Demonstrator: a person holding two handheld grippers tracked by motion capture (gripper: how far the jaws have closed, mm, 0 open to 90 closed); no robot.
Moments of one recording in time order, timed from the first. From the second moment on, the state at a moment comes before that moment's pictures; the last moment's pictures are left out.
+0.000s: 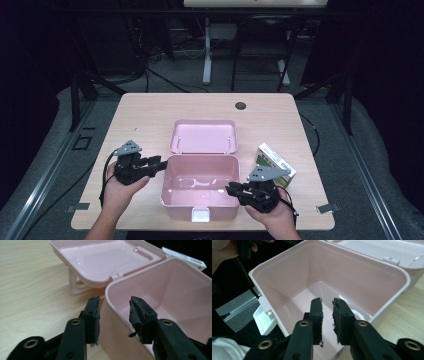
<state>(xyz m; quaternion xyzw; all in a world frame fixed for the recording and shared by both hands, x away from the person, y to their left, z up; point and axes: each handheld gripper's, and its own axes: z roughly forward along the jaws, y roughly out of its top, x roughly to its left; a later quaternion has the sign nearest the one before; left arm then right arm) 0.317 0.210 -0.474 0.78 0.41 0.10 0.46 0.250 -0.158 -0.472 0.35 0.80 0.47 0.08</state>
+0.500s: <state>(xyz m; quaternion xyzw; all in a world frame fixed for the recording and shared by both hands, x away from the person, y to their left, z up) 0.310 0.212 -0.470 0.78 0.41 0.11 0.46 0.257 -0.188 -0.463 0.39 0.77 0.50 0.12</state>
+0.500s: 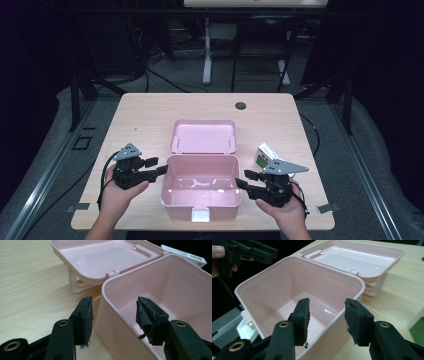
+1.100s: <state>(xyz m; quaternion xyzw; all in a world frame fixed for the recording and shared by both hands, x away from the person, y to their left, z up) 0.311 0.233 -0.463 0.76 0.43 0.12 0.46 0.265 -0.208 -0.464 0.42 0.74 0.50 0.14</state>
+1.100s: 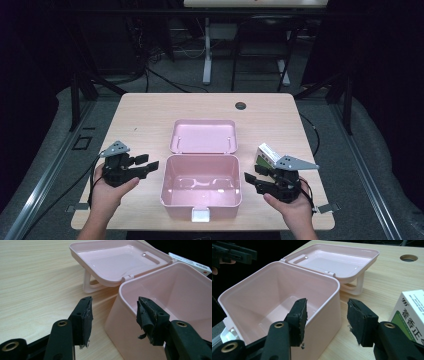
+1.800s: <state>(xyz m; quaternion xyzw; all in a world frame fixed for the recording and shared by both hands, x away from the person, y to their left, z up) 0.310 0.232 -0.461 0.78 0.42 0.11 0.45 0.288 -0.225 -0.435 0.41 0.79 0.43 0.15</state>
